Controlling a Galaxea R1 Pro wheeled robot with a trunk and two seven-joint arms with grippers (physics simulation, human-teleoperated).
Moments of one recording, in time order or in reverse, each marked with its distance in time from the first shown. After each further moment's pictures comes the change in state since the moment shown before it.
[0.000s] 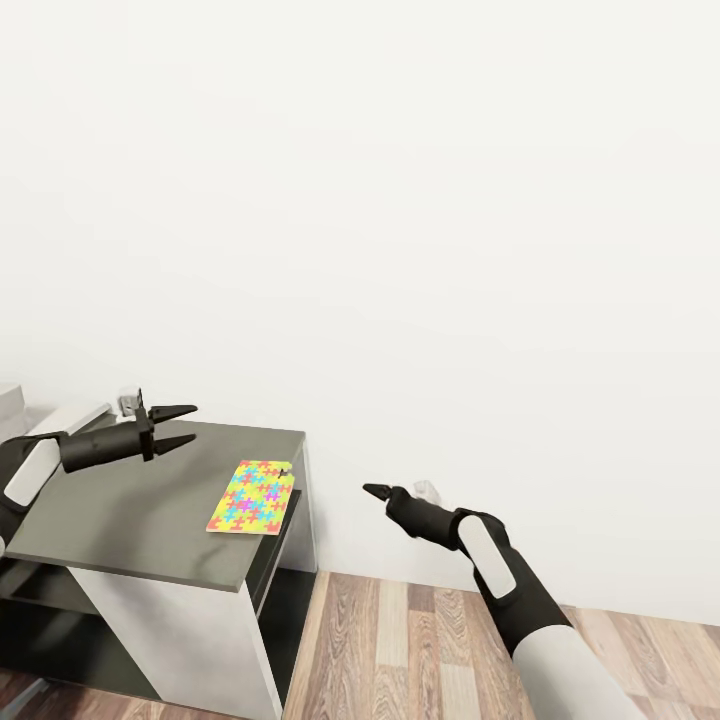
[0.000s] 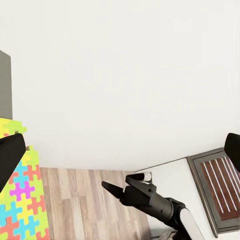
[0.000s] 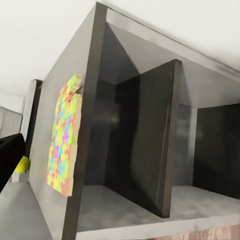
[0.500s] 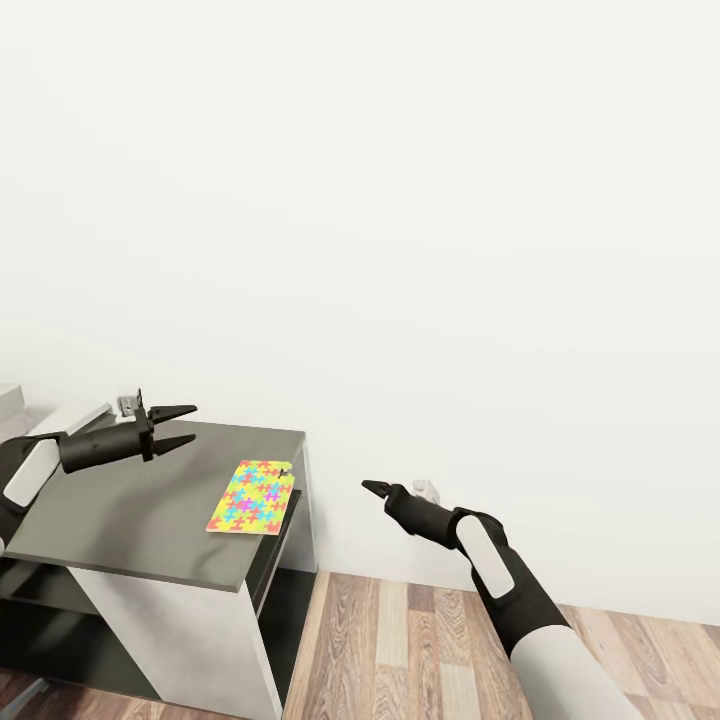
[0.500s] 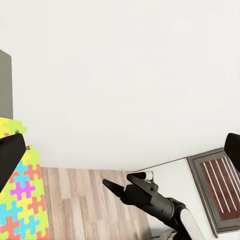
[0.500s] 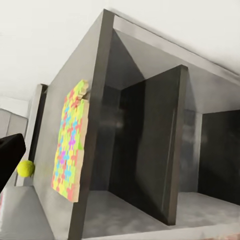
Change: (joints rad) left arm 0.002 0.001 0.000 0.000 0.000 0.000 -0.001; right arm 0.000 0.007 0.000 0.000 -0.004 -0.025 0.011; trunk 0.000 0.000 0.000
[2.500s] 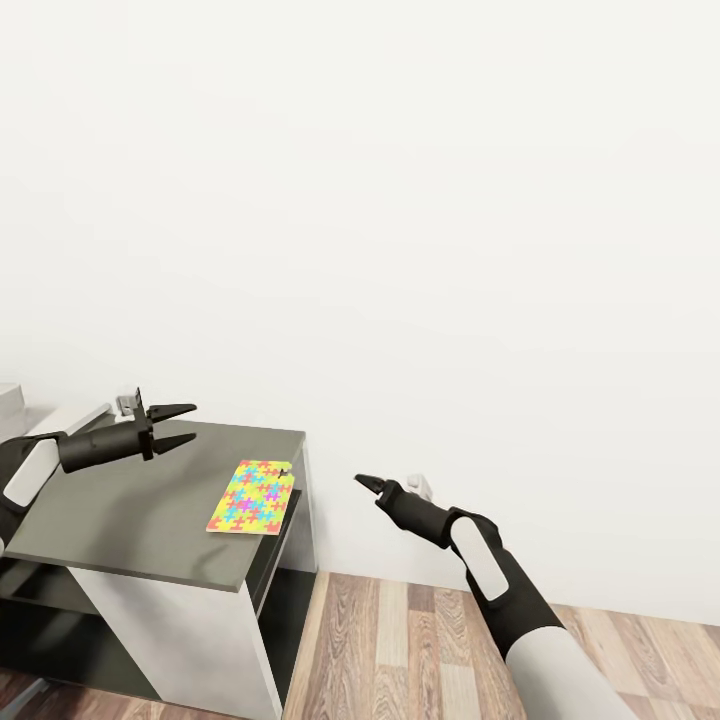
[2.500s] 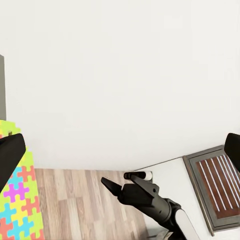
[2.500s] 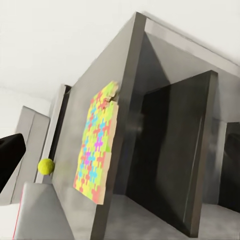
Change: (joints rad) left arm 0.000 0.000 0.000 0.000 0.000 0.000 -0.021; right arm 0.002 0.015 0.011 0.004 0.011 -0.040 0.095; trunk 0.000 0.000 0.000
